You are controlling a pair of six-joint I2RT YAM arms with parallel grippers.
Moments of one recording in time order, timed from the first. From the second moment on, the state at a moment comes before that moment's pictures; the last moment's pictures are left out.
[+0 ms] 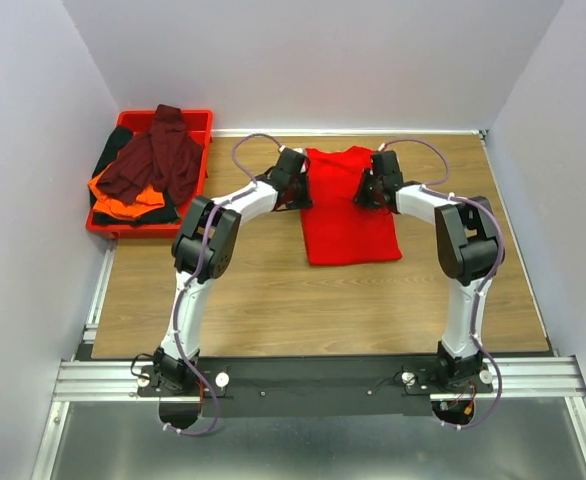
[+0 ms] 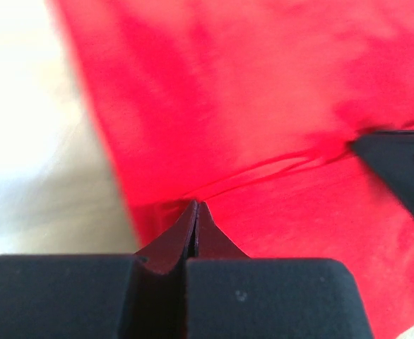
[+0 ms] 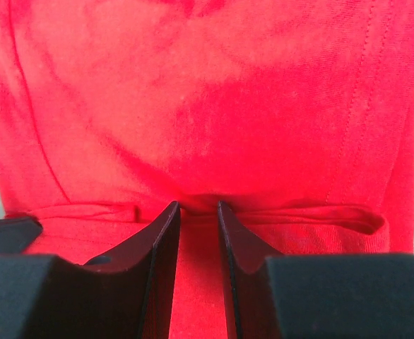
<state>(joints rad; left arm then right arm) -0.49 2.28 1.71 -0.21 0.12 -0.56 0.29 2.09 1.38 -0.07 0.01 0.49</state>
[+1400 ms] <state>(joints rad) -0.51 1.71 1.09 -0.08 0.04 -0.53 0.52 1.54 0.91 -0.17 0.14 0.65</state>
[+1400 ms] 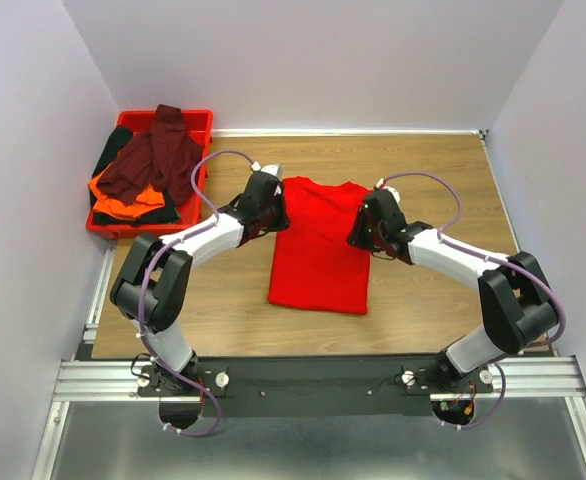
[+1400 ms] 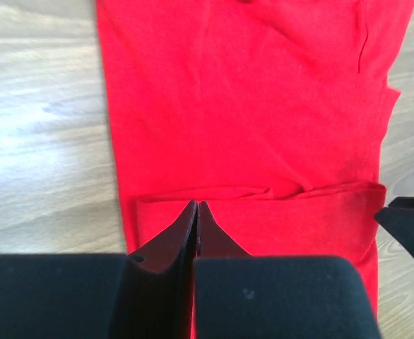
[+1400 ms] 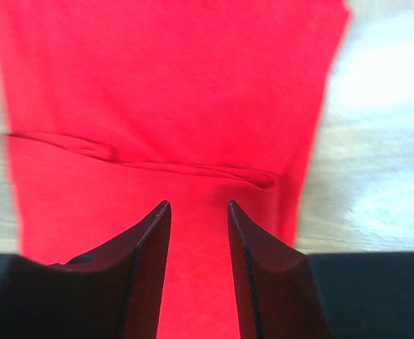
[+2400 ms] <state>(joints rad) -0.52 1.79 1.01 -0.04 0.04 -0.57 0.44 1.58 0.86 -0.20 0.12 0.62</state>
